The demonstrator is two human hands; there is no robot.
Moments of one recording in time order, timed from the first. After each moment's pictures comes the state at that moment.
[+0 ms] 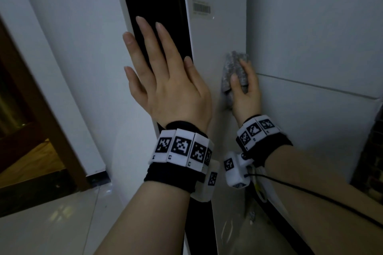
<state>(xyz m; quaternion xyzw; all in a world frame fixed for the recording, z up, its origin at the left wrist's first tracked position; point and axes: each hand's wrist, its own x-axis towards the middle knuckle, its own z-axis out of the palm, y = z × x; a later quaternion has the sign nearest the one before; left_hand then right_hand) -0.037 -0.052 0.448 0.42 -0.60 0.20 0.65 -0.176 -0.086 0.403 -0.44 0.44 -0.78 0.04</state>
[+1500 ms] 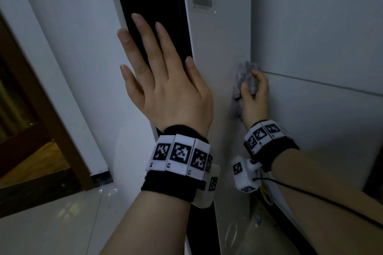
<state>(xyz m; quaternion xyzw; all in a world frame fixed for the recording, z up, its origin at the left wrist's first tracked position) -0.038 -0.056 0.445 0.45 -0.59 0.24 0.63 -0.200 -0.103 0.380 -0.38 0.47 -0.79 0.08</state>
